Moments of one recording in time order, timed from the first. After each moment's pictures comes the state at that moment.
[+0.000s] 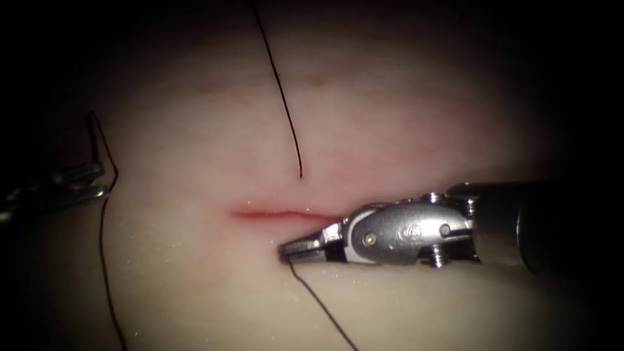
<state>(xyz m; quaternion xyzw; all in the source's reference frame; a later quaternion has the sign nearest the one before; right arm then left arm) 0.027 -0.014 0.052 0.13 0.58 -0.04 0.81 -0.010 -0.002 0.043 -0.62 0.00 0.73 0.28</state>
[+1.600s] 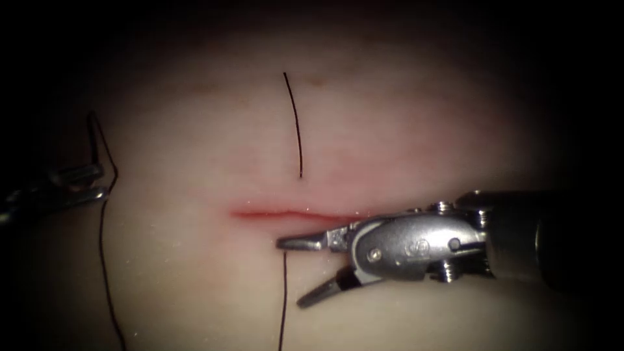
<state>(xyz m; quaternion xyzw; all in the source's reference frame) 0.028 -0.014 0.050 0.08 0.59 -0.02 0.80 -0.010 -0.002 0.043 -0.63 -0.01 0.73 0.28</state>
